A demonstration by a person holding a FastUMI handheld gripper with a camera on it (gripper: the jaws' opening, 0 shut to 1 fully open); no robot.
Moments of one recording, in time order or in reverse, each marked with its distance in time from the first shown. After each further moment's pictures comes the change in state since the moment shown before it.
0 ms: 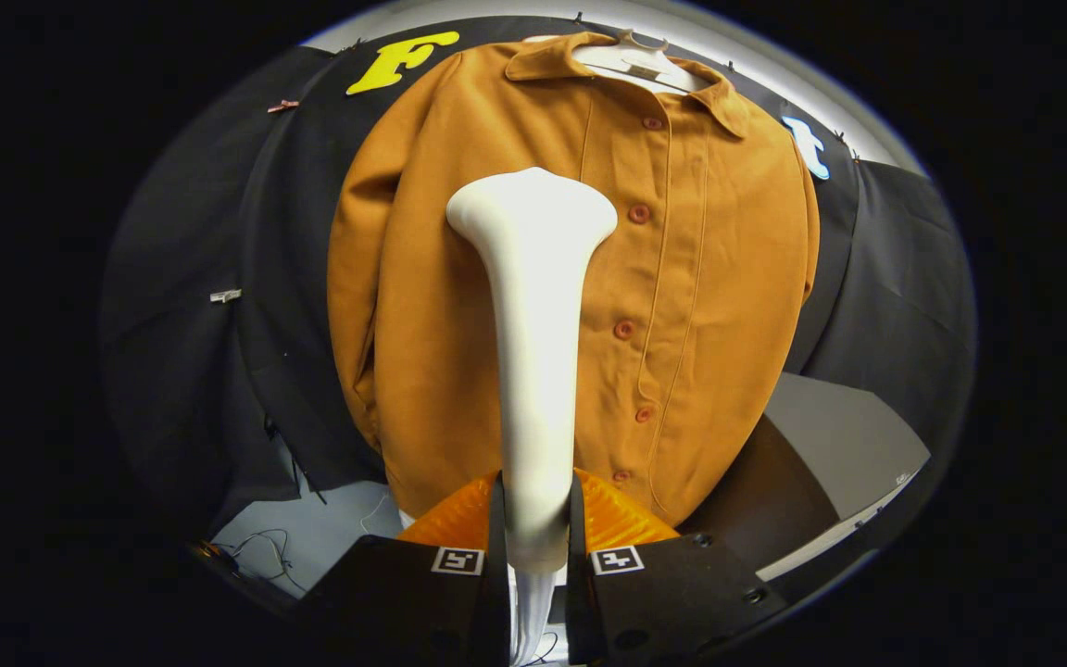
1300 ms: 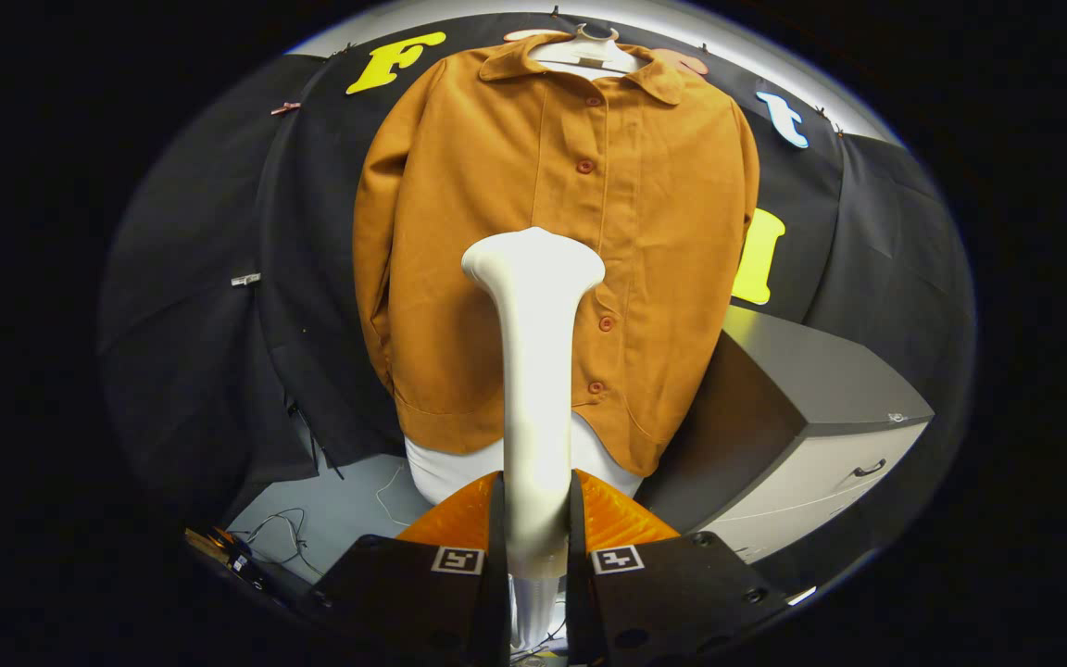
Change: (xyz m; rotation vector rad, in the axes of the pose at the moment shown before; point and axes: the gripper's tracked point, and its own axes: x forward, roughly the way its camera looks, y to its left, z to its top) arm -0.085 -0.034 -0.051 0.046 0.033 0.029
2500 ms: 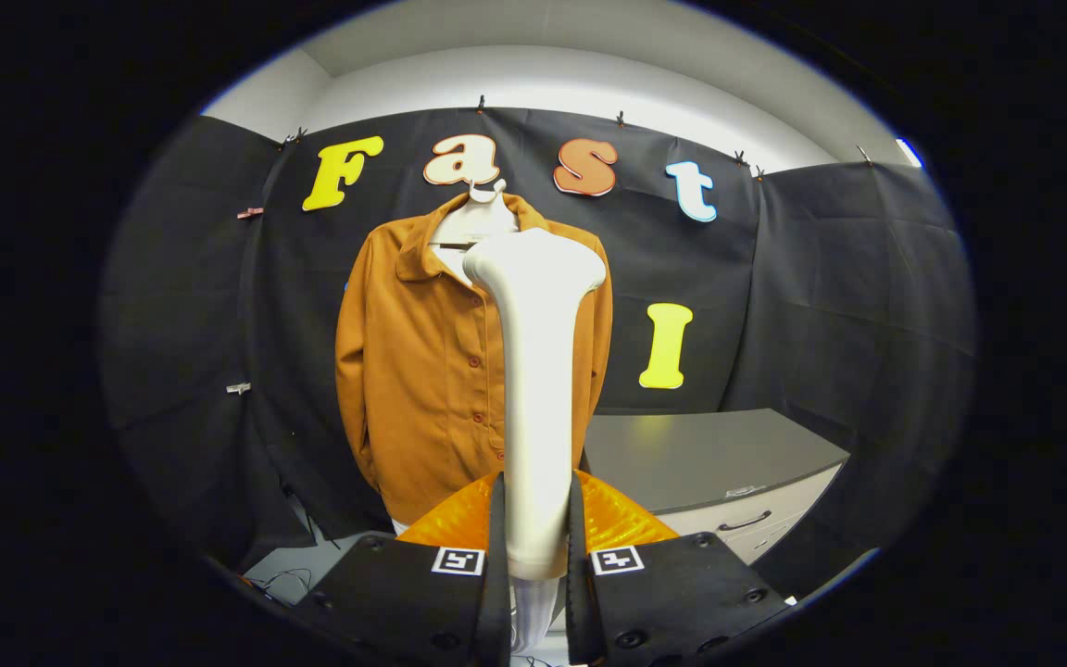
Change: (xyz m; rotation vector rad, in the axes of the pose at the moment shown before) arm -0.163 -0.105 0.145 0.097 -0.285 -0.104
